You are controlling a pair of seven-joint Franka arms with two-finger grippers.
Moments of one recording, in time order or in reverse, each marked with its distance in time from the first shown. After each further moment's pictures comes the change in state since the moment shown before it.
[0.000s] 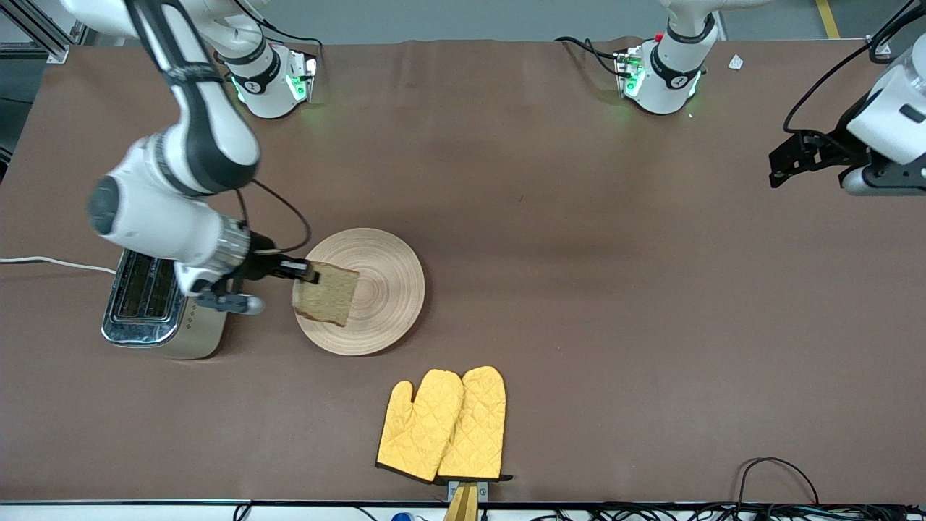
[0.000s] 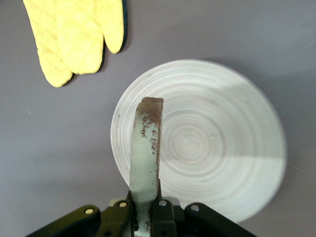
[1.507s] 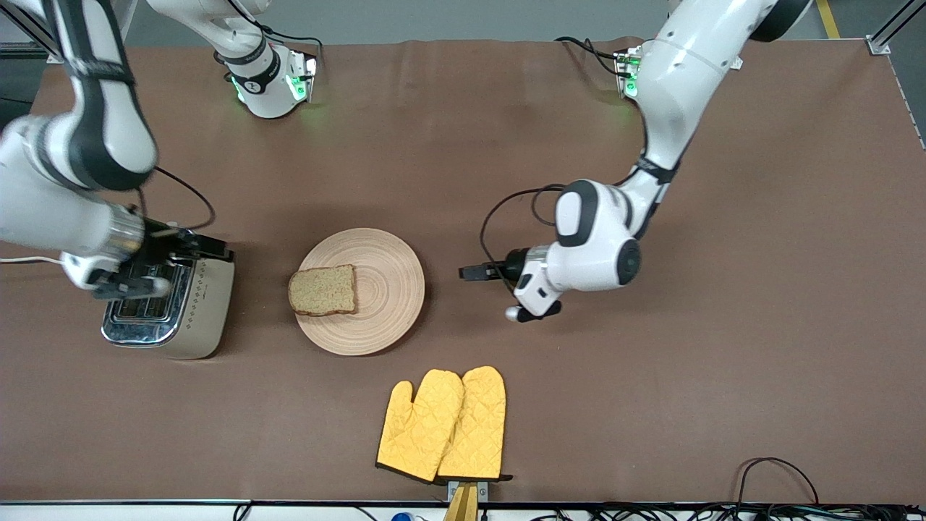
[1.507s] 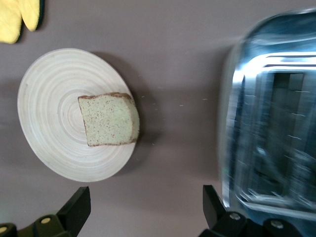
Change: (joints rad) left arm -0.517 0.751 -0.023 0.021 -0.934 0.817 -0.126; right arm -0.226 -0.182 -0.147 0.035 -0.225 -0.381 -0.338
